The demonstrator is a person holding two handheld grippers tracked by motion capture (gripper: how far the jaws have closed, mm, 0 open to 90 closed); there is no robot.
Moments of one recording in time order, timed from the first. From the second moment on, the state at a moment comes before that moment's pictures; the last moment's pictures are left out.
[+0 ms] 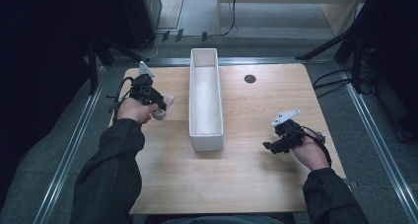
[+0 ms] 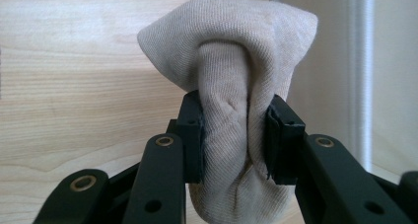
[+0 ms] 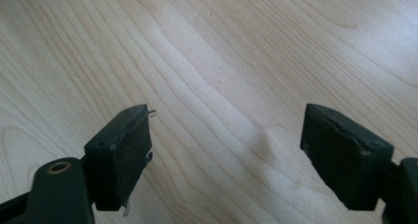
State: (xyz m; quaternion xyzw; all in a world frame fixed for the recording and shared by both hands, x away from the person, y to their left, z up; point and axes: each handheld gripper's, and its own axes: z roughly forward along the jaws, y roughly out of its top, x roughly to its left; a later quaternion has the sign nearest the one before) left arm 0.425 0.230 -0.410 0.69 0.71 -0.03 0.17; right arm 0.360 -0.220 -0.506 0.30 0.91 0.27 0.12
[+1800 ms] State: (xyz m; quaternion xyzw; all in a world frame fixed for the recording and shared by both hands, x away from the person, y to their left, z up) left arm 0.409 0.112 -0.427 0.74 0.64 -0.07 0.18; right arm 0.359 -0.220 -0.509 0.29 0.91 0.26 0.12
